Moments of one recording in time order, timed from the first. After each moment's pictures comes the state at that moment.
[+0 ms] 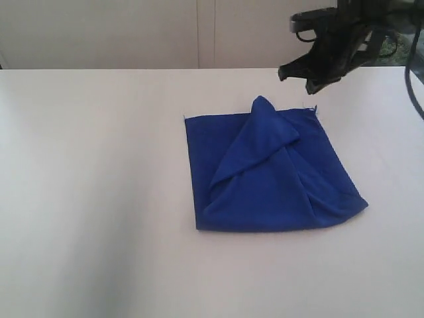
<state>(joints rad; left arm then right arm) 0.18 1.00 -0.87 -0.47 0.83 0.50 0.17 2.20 -1.92 -0.01 0.92 -0.08</state>
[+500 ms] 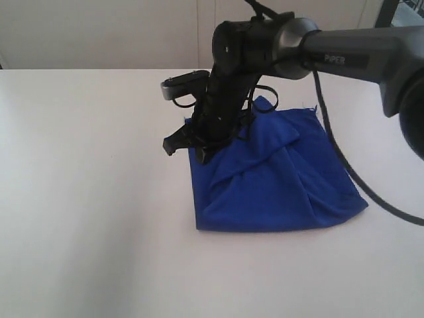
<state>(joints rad) 0.18 1.00 -0.87 -0.47 0.83 0.50 0.59 2.17 -1.74 0.19 0.98 -0.15</state>
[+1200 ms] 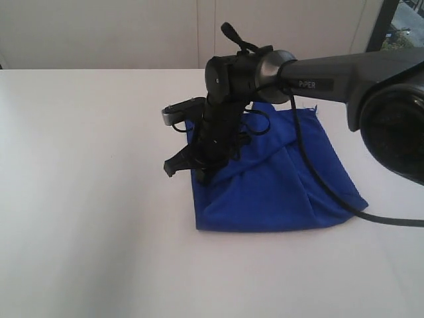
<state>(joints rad) 0.18 1.00 -0.87 -0.47 0.83 0.50 0.60 2.27 -1.74 0.19 0.94 -0.13</state>
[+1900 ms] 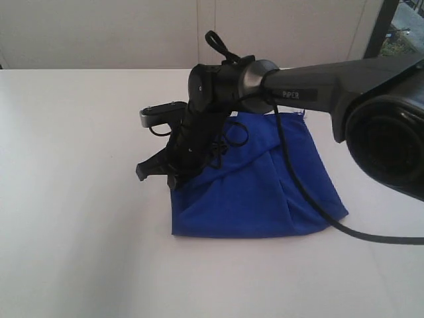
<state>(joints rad) 0.18 1.00 -0.87 -0.47 0.83 0.50 0.66 2.28 -1.74 0.31 0.84 -0.13</state>
